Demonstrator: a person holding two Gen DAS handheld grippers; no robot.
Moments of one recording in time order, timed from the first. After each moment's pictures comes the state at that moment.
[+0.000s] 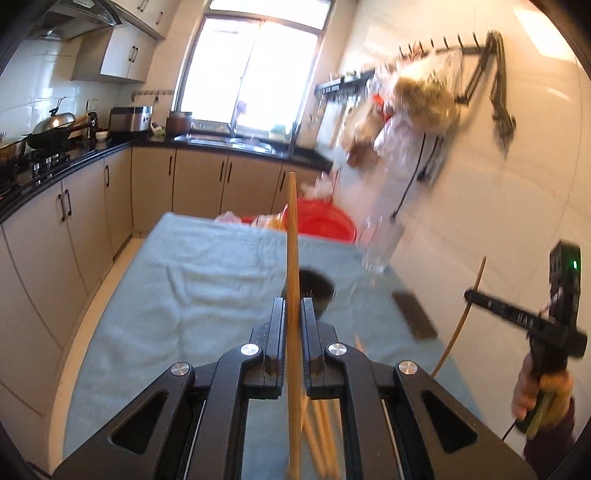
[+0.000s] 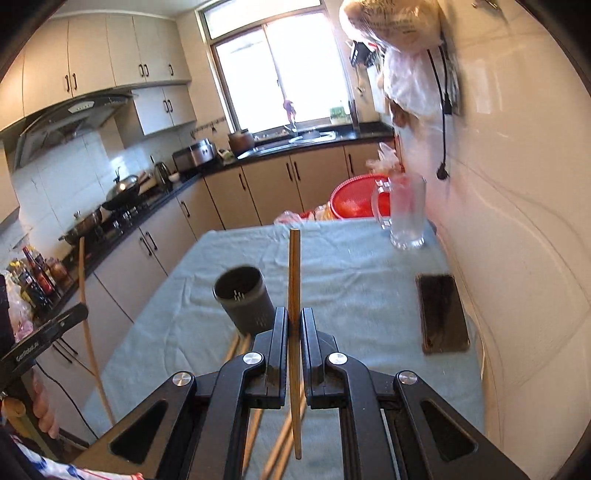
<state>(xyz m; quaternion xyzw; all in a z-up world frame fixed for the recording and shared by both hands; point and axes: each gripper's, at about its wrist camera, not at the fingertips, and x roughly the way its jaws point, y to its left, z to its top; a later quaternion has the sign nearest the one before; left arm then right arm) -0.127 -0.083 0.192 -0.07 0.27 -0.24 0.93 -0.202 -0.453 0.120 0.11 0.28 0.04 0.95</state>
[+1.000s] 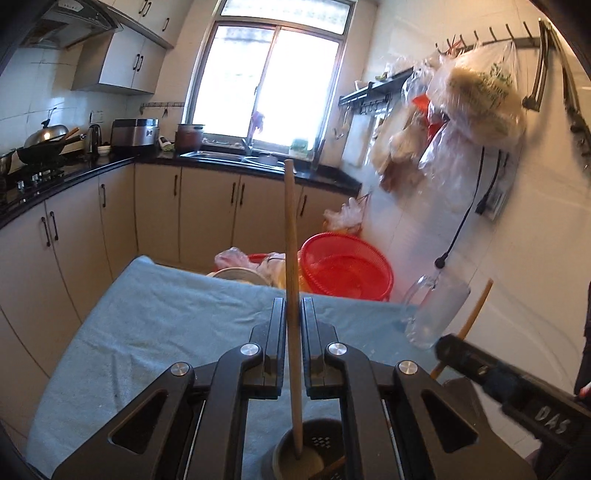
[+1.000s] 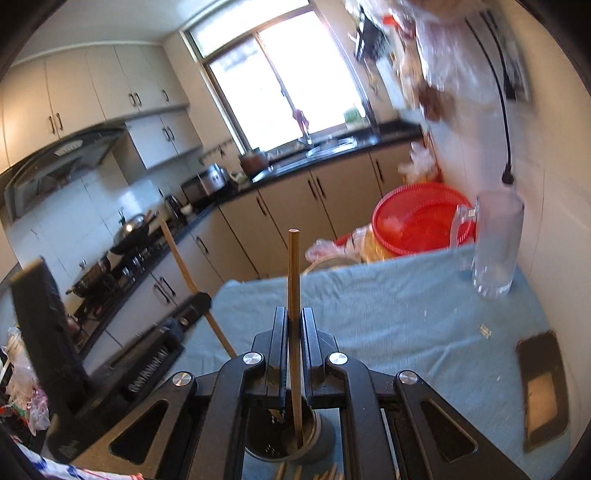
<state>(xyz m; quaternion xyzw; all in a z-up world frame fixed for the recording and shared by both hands) 0.067 -0.192 0.160 -0.06 0.25 -0.18 0.95 -0.015 -0.422 0.103 0.19 0.26 0.08 0.94</state>
